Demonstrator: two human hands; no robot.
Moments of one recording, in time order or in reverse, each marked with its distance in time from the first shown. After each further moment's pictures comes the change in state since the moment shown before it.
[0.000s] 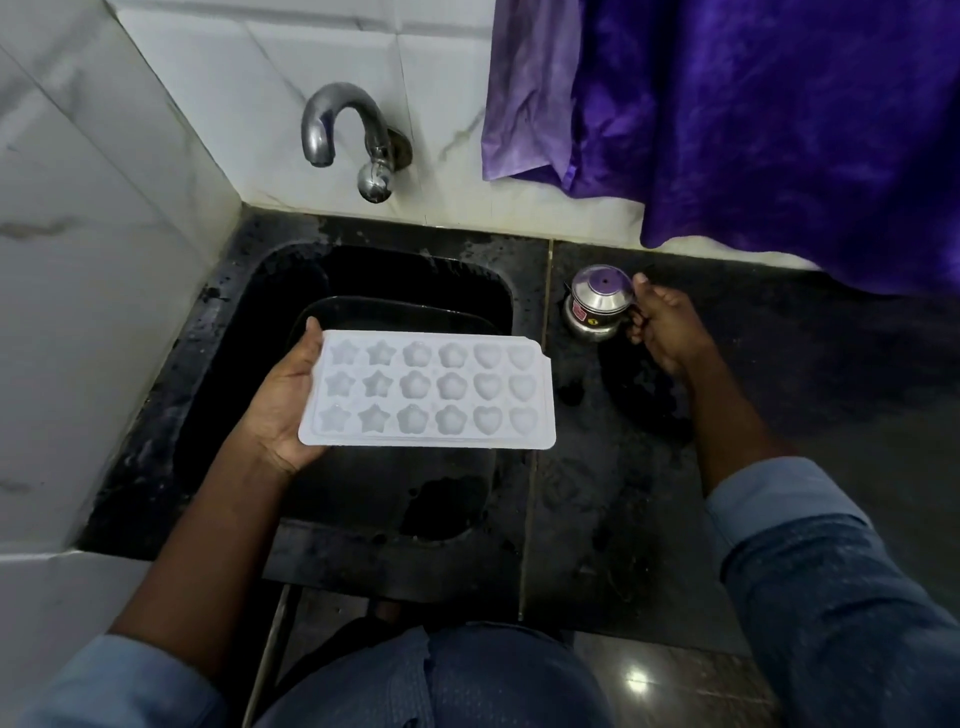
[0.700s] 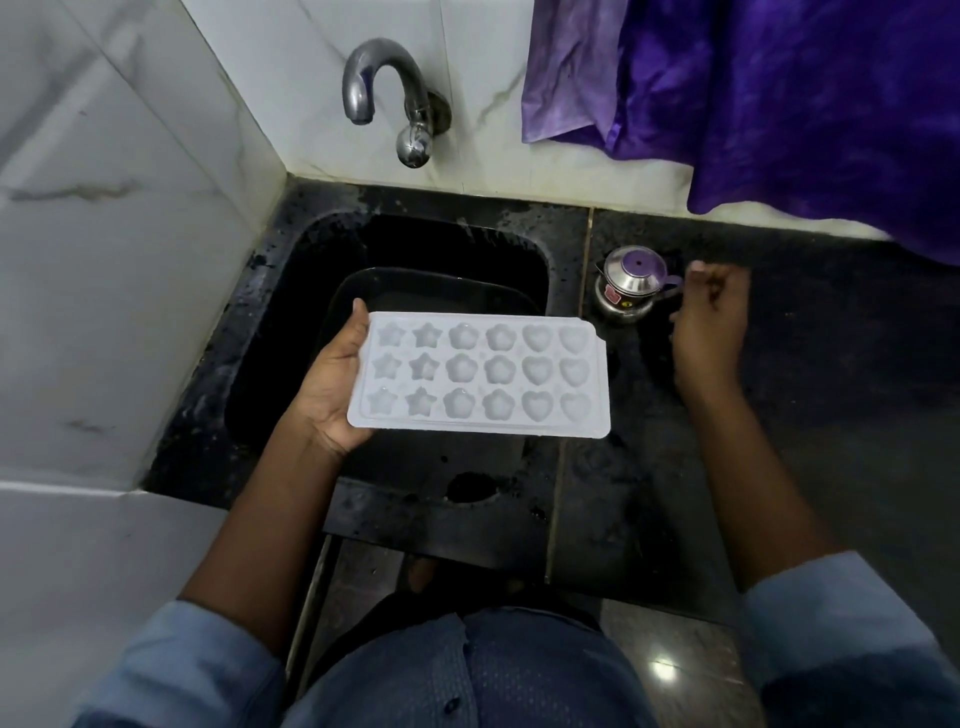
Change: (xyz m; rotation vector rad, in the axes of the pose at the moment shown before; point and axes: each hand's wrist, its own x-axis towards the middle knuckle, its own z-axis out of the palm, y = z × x) left_hand -0.023 -0.025 0.009 -0.025 -0.031 -0.008; right_hand -0.096 -0.021 0.048 -0.084 0.469 -0.241
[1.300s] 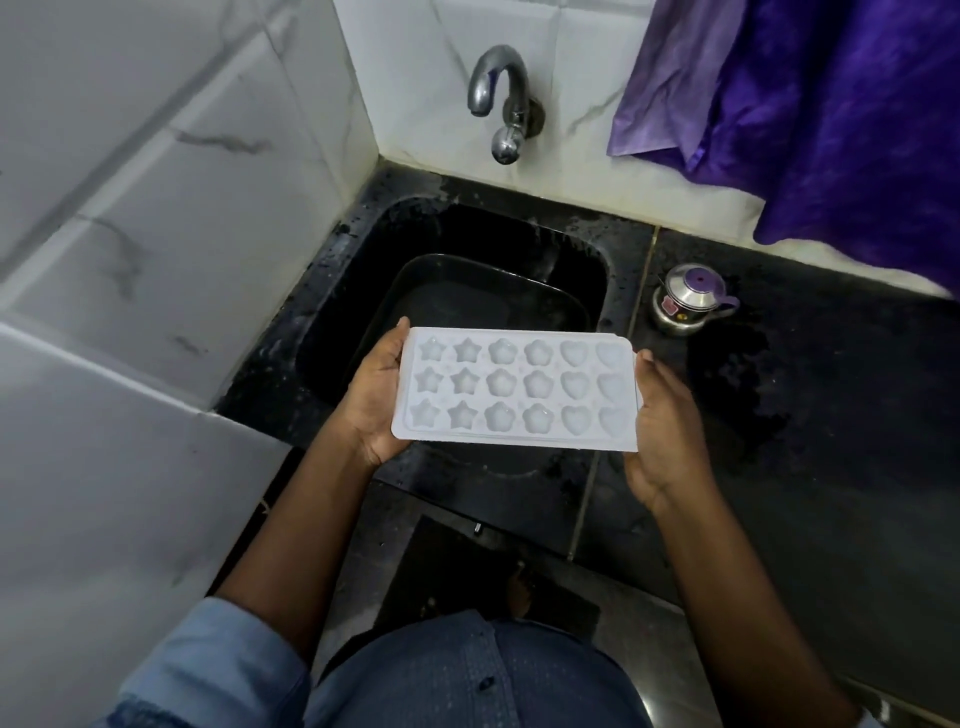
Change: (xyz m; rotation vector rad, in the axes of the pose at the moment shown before) left_hand -0.065 -0.029 -0.031 -0.039 0.112 0.062; right_hand -0.174 -0.071 0.011 0.327 -0.422 0.506
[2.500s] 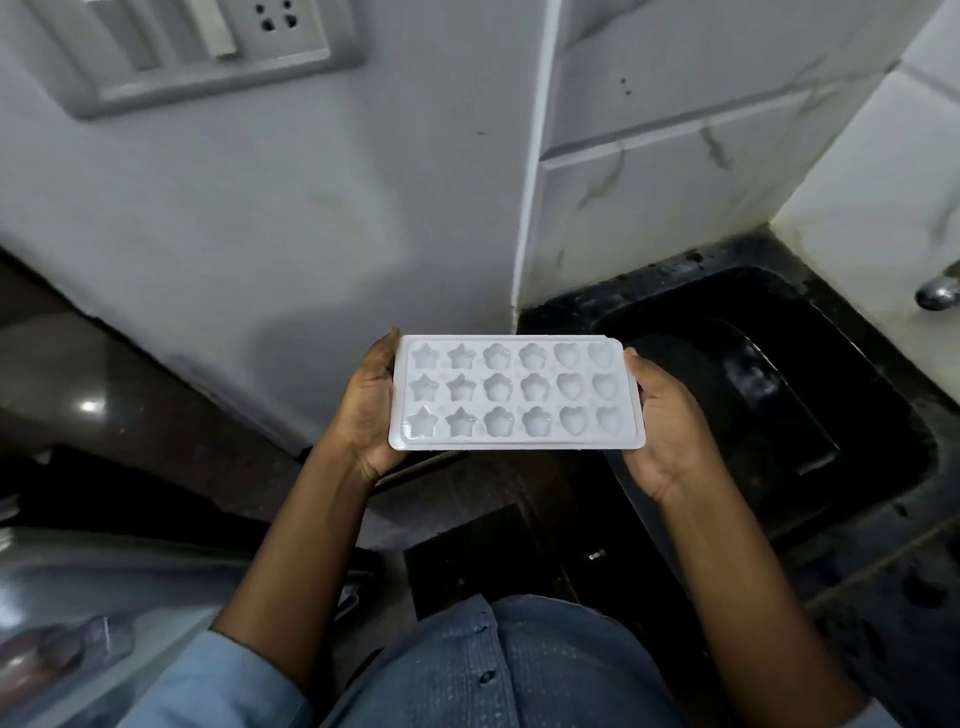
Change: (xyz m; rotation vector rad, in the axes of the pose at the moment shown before) left_hand -0.255 -0.057 -0.200 -0.554 0.490 0.444; right_hand -0.137 0.083 0.212 -0.347 -0.788 0.215
